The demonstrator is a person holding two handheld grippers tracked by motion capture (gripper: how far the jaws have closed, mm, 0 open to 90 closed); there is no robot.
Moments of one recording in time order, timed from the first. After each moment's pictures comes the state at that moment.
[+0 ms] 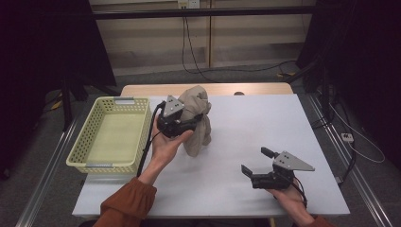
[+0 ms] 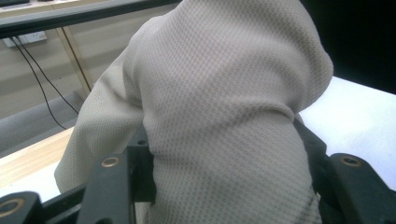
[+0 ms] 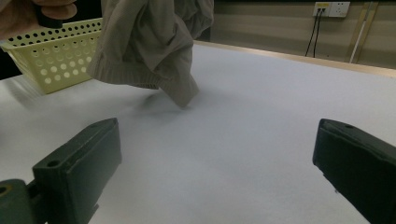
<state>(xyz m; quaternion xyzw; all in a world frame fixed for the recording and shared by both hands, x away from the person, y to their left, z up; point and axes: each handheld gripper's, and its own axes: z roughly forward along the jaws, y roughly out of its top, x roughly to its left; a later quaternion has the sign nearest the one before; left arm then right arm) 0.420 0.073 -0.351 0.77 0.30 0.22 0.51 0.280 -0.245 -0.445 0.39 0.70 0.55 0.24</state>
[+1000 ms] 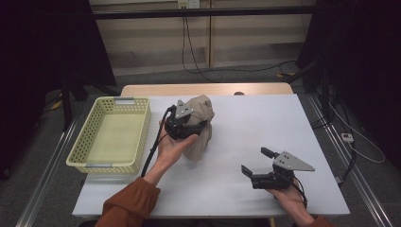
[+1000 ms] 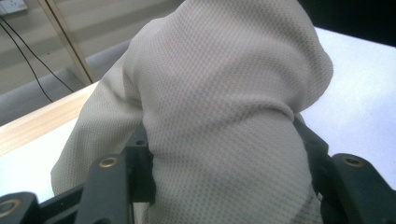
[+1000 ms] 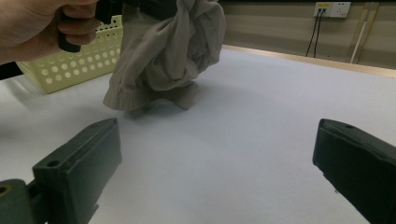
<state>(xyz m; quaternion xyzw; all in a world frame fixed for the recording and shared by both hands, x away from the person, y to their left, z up) 0.432 0.057 -0.381 0.81 0.30 0.20 0.46 0.280 -0.245 -0.445 0.39 0.70 0.55 0.24</state>
